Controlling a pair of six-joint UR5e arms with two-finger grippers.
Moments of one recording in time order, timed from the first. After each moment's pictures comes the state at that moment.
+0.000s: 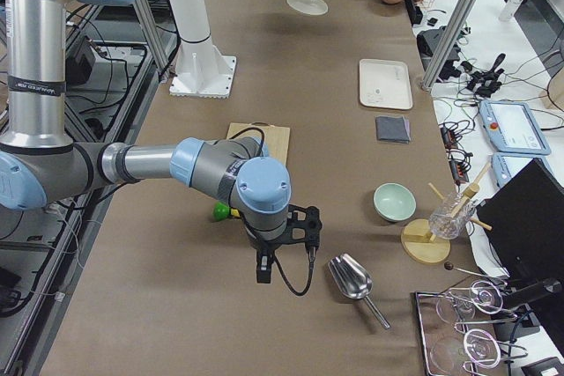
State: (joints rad) left arm -1.08 -1.76 -1.67 -2.18 -2.64 -0.75; right arm 1.87 -1.70 1.84 -2.00 2.30 -0.41
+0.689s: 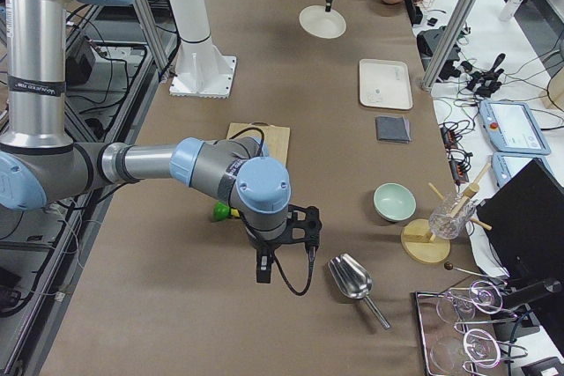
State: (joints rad) left arm -0.89 -2.19 -1.74 -1.64 -2.34 -0.85; right arm 1.87 -1.70 1.84 -2.00 2.30 -0.42
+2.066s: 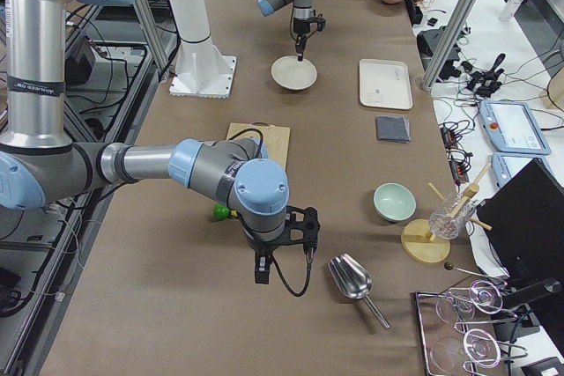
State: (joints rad) left arm -0.55 -2.15 -1.55 -2.09 -2.03 -1.11; right arm 1.87 -1.71 1.85 -2.00 2.30 -0.42
